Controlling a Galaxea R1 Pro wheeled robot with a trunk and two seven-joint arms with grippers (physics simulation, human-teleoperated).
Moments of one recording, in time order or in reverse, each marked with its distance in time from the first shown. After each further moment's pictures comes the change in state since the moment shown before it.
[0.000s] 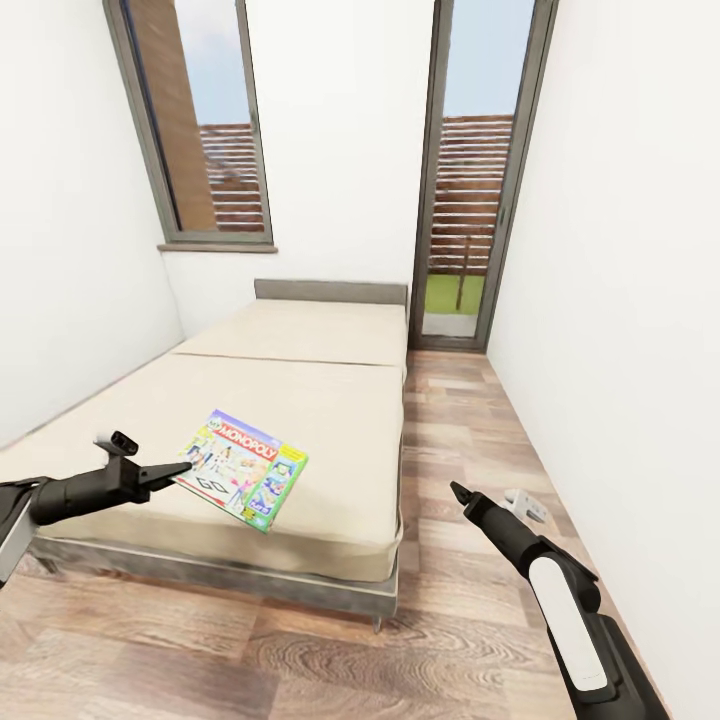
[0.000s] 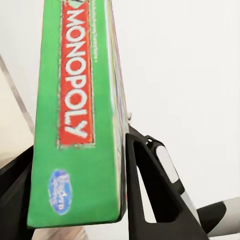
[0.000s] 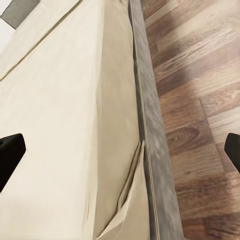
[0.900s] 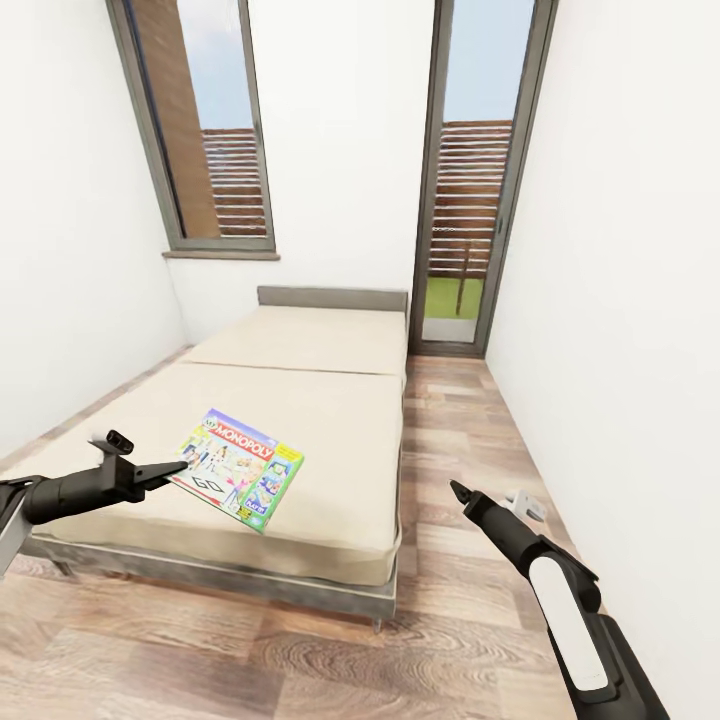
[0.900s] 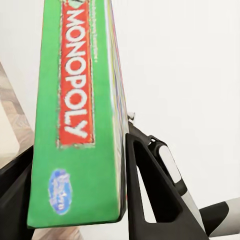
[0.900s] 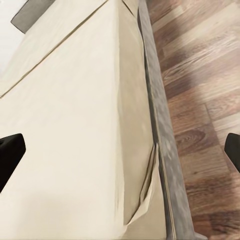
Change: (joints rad) left arm -0.002 0.015 0.002 0.000 -0.002 0.000 0.000; right arm 0.000 0.000 0.000 -0.004 -0.003 -0.002 0.004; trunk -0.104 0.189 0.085
